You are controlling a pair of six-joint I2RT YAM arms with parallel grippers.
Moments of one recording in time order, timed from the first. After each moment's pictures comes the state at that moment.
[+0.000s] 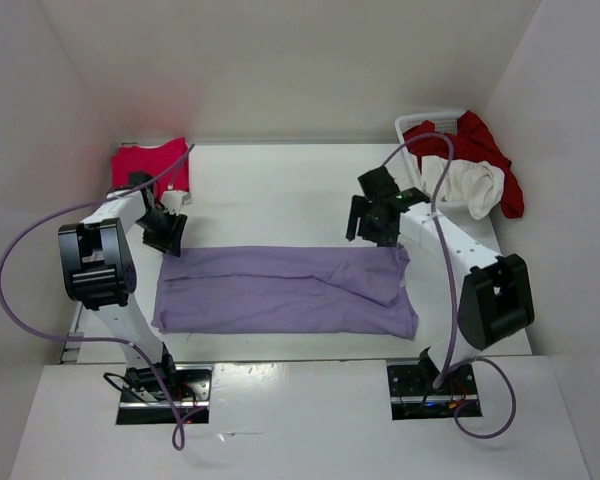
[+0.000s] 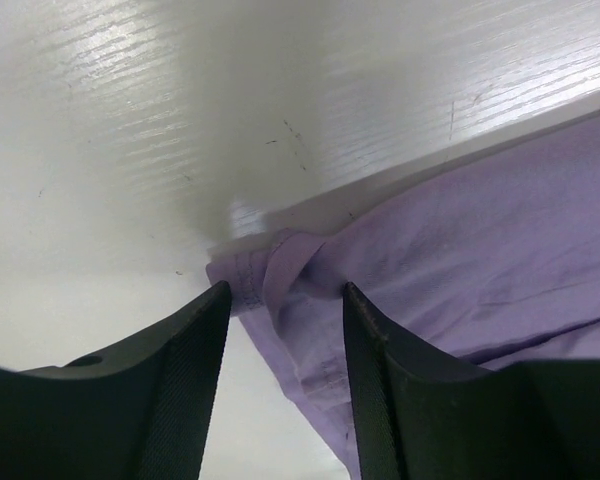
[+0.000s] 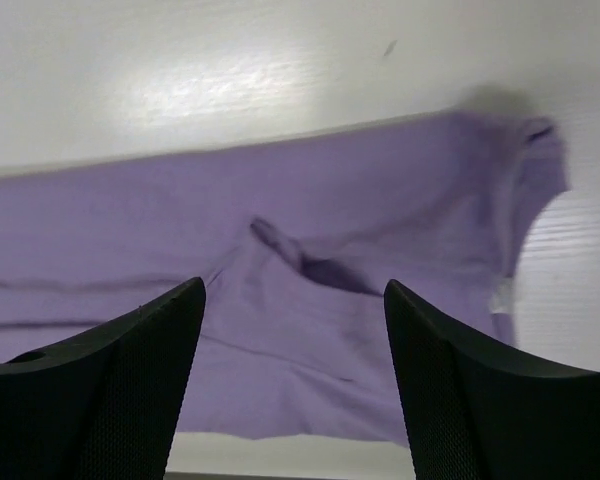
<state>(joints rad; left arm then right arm) 0.21 1.86 1.29 -0.78 0.21 0.46 0.36 1.54 1.21 -0.75 0.14 0.55</state>
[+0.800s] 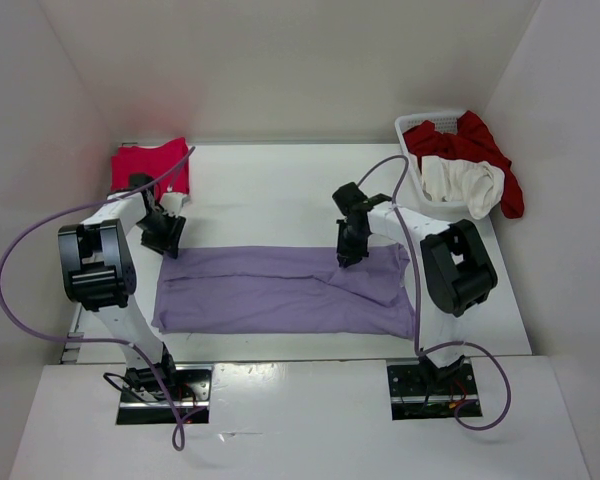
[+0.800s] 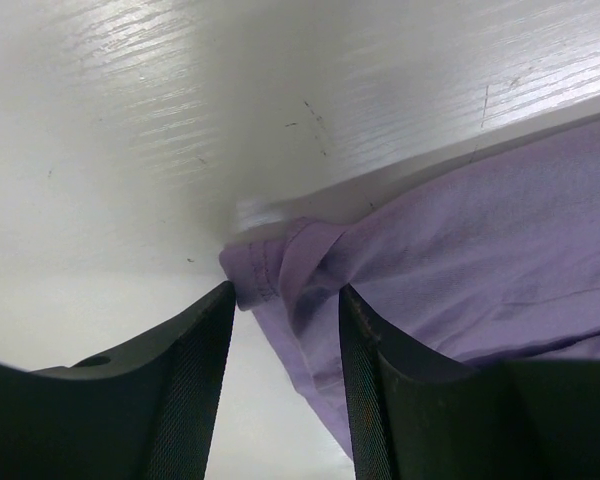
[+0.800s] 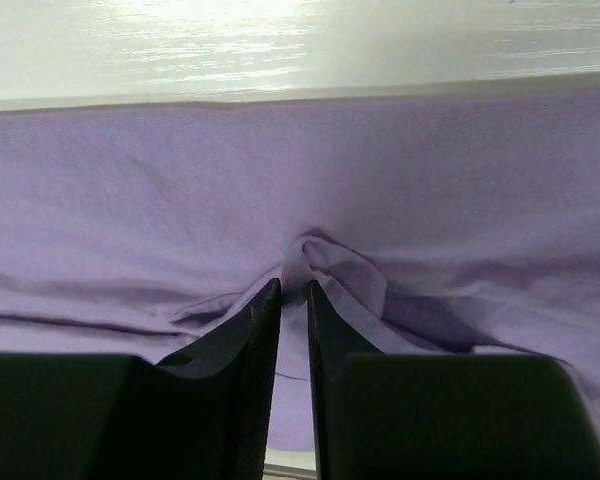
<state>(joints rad) 0.21 1.86 1.26 -0.76 0.16 0.46 0.48 1.82 1.22 -0.71 -0.02 0.60</state>
